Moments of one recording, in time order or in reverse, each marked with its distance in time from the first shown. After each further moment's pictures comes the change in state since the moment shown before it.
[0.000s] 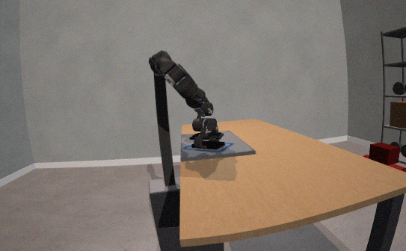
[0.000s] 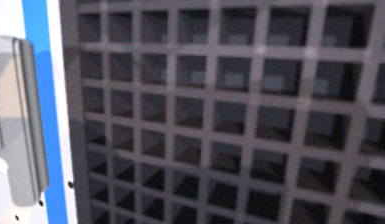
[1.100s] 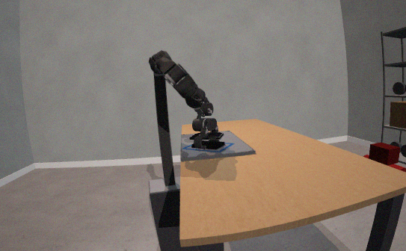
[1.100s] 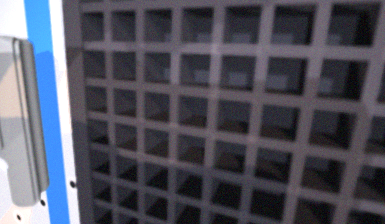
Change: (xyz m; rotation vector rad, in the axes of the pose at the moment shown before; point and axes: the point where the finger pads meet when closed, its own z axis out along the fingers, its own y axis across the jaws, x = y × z) arm 0.000 -0.001 0.000 0.001 -0.001 0.000
